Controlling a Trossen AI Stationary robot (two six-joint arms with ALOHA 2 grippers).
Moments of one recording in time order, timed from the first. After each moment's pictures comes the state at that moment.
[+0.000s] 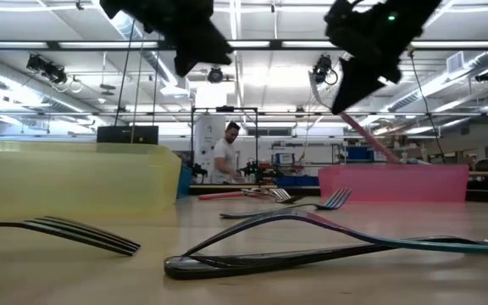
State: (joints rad) left arm 0.17 1.33 1.01 -0.16 0.11 -0.25; right arm 0.21 1.41 0.98 -0.64 0.65 0.67
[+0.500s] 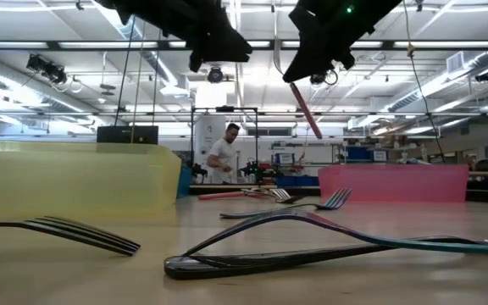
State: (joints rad) left arm 0.18 1.40 1.00 0.07 -0.06 -0.18; right arm 0.07 1.39 0.98 -0.20 0.66 0.26
